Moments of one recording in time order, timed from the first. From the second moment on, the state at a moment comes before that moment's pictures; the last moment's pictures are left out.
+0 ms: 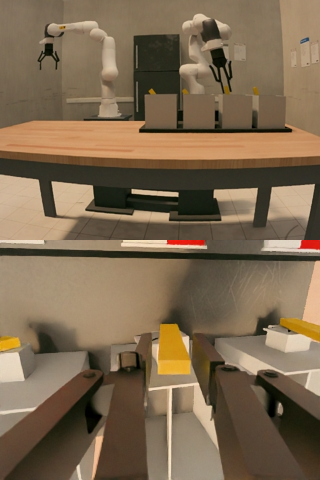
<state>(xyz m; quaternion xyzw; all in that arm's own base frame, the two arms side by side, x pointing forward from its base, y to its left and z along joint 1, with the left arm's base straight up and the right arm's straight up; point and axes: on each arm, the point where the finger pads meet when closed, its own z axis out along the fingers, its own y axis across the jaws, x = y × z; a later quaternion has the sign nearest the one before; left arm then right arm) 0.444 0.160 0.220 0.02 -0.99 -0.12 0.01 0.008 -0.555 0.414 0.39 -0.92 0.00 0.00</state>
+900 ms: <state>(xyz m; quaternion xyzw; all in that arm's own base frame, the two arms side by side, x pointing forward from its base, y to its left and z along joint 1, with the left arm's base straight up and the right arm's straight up) 0.448 0.164 0.204 0.02 -0.99 -0.12 0.00 0.008 -0.555 0.414 0.39 -0.92 0.00 0.00</state>
